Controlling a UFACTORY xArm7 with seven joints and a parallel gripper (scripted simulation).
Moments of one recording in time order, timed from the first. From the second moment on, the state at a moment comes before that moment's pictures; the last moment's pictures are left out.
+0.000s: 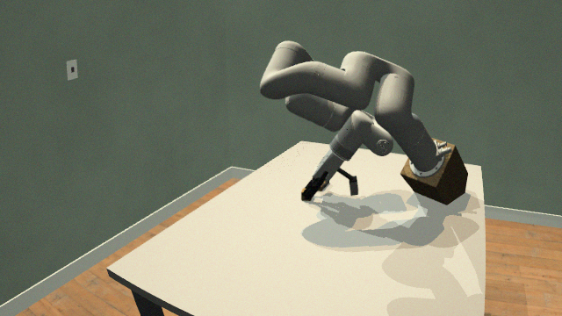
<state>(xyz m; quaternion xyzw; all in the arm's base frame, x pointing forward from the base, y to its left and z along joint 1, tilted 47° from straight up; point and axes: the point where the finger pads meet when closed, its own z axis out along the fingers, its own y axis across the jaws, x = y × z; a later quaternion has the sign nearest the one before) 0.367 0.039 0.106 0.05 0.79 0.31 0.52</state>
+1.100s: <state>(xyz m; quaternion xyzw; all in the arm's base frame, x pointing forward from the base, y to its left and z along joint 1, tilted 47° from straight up) 0.340 0.003 0.148 0.05 0.79 0.31 0.52</state>
